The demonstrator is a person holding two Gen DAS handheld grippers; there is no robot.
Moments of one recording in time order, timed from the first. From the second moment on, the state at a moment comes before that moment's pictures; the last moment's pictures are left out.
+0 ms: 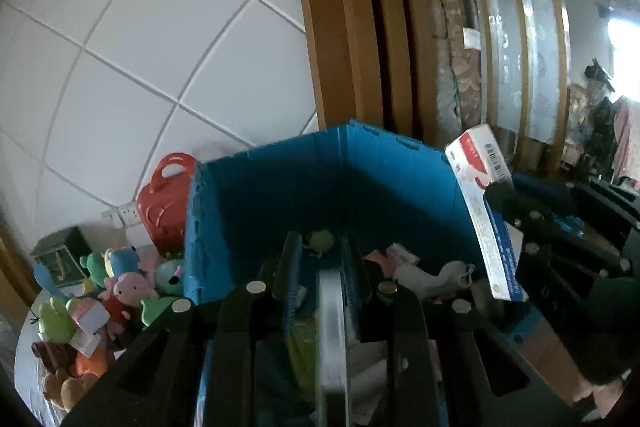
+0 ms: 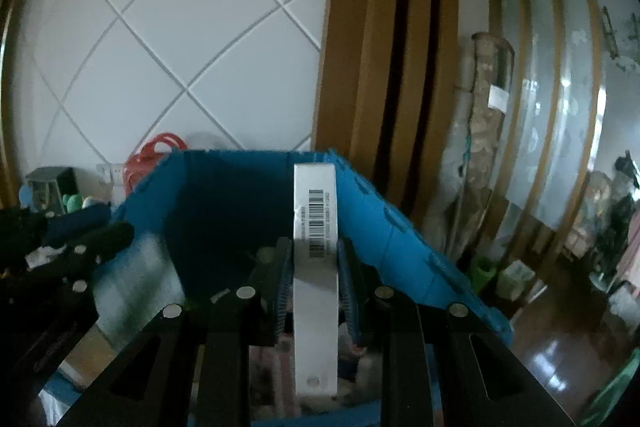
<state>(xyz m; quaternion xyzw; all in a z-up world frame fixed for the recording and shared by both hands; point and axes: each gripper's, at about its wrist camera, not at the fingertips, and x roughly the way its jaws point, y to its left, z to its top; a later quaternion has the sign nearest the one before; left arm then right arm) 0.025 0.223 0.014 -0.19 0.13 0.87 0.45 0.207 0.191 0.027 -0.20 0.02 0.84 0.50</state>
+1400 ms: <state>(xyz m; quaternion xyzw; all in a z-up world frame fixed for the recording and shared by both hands) -0.122 -0.008 -0.021 -0.26 0.02 0.92 0.30 0.073 0.077 0.044 -0.16 -0.02 0.92 0.36</state>
